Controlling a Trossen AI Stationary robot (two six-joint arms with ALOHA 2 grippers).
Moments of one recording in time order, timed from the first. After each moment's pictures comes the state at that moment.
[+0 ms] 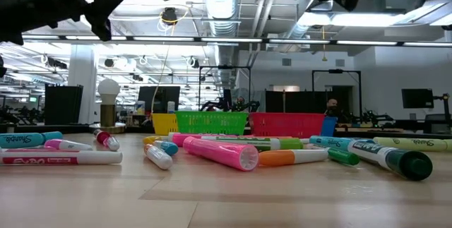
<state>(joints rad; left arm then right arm) 0.07 0.39 0.01 0.73 0.13 -0.32 -0.35 0.92 1.07 -0.74 -0.29 0.13</state>
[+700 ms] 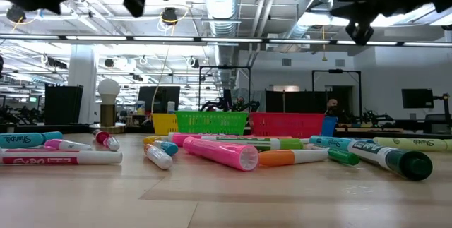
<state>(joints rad) 0.00 0.86 0.35 0.71 0.26 -0.38 -0.13 0.60 0.45 -0.09 -0.29 0.37</state>
